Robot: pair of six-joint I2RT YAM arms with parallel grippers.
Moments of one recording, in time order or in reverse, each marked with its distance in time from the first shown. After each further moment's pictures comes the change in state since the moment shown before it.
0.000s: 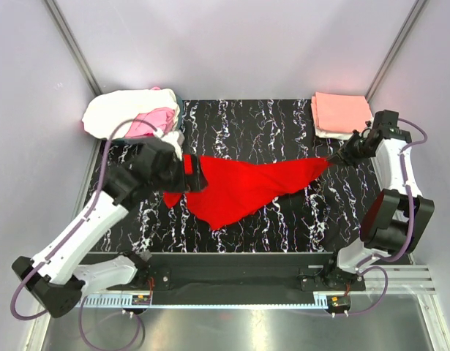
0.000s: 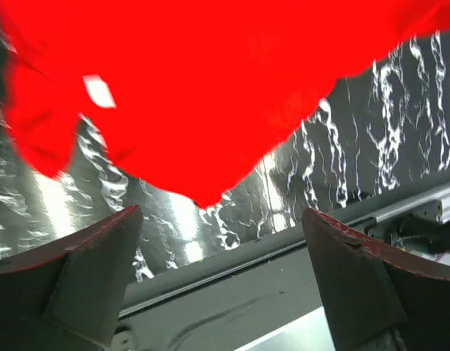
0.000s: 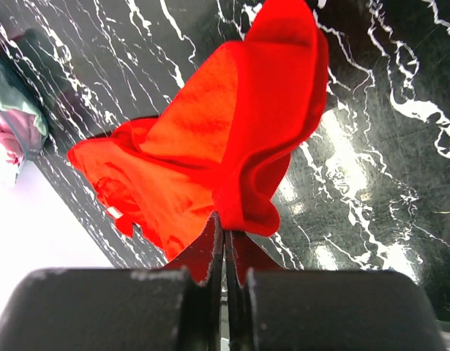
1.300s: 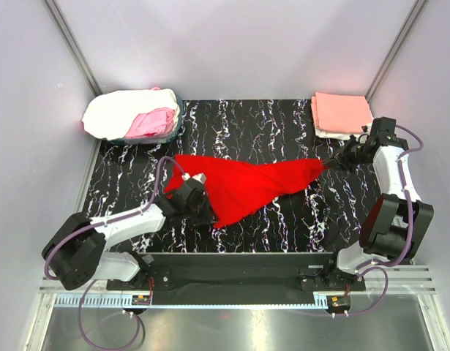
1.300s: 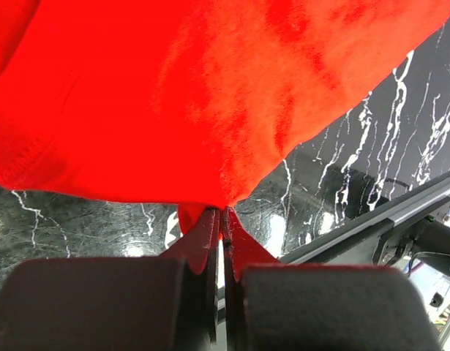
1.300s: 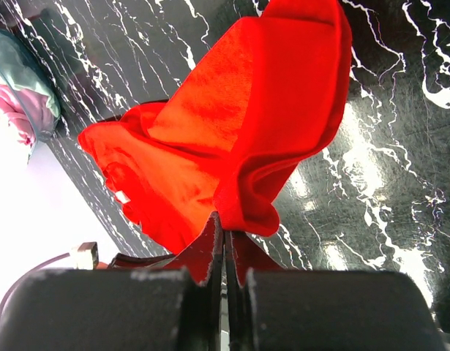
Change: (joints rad) left arm -0.151 0.174 -0.678 0.749 0.119 -0.365; right arm 0.000 -0.051 -0.114 0.077 -0.075 0.006
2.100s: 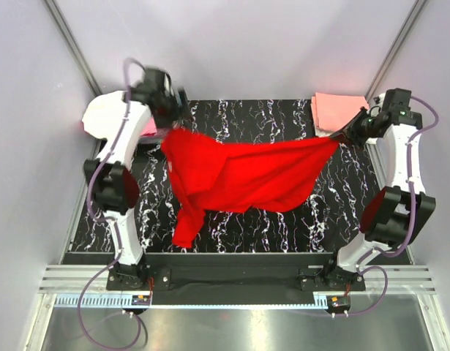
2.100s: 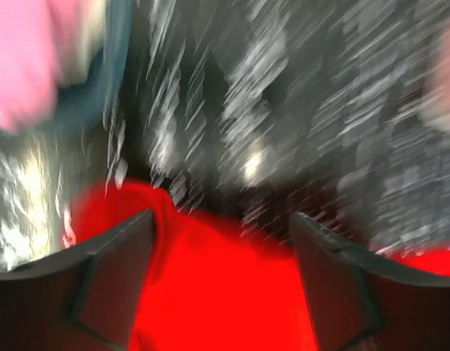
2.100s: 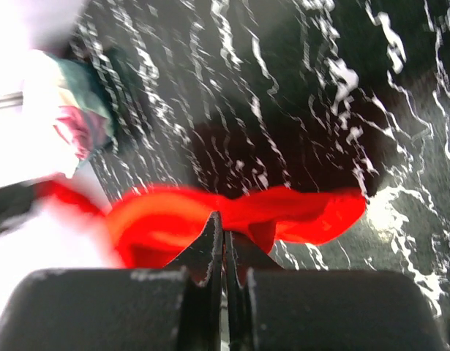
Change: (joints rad) left arm 0.588 0.637 1.555 -0.816 0.074 0.456; right arm 0.000 0.105 0.392 -0.130 -0.016 0.022
